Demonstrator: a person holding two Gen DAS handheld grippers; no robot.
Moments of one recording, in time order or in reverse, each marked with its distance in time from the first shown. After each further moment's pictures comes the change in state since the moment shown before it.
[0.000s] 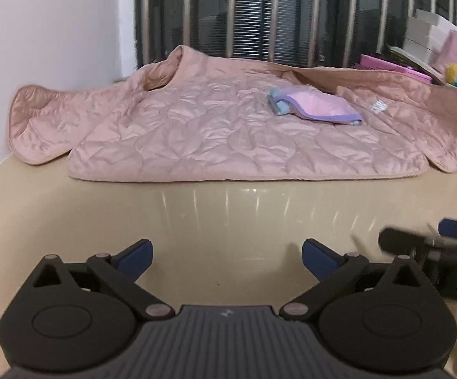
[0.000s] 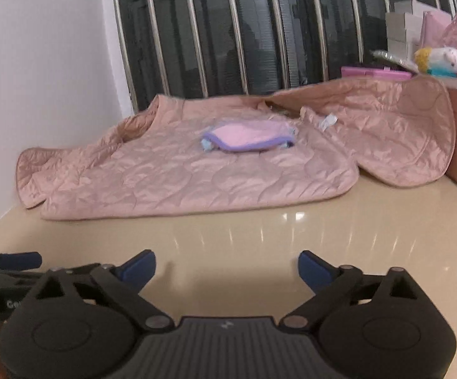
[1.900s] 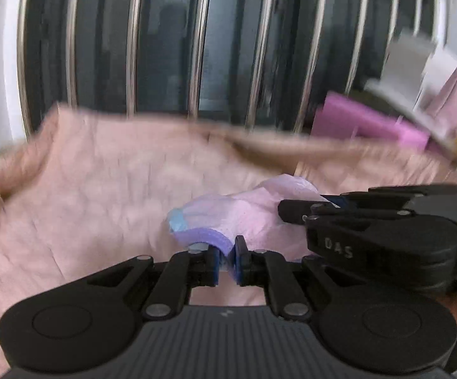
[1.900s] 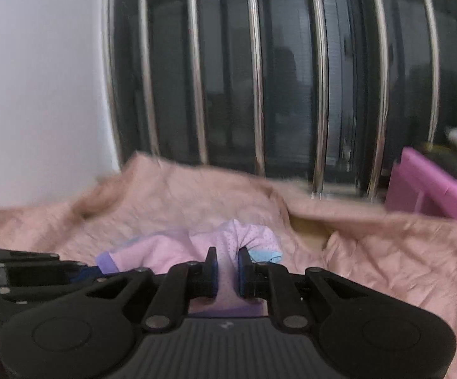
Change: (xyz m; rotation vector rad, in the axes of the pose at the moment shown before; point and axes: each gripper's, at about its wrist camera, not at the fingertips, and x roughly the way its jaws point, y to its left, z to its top) left arm 0.197 -0.091 0.207 0.087 -0.027 -0.244; right arm 0.210 -0.061 0.231 -0.175 -0.026 0.071
